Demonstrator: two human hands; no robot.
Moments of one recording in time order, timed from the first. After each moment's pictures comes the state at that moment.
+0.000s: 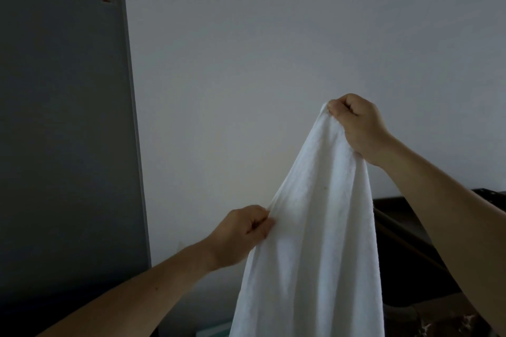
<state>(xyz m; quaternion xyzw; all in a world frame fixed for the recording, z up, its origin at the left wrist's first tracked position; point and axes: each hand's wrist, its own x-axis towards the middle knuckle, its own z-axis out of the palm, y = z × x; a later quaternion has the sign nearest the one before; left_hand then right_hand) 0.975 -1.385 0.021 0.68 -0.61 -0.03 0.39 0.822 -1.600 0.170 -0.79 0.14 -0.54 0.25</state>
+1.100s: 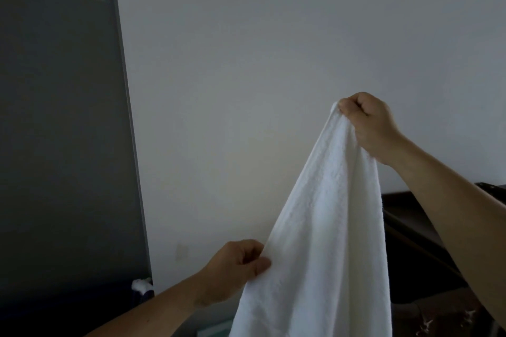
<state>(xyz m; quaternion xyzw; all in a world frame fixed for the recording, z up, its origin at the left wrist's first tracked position) 0.986 -1.380 -0.042 0.66 -0.53 -0.23 0.48 0.811 -1.619 0.163 -0.78 0.16 -0.56 0.23</state>
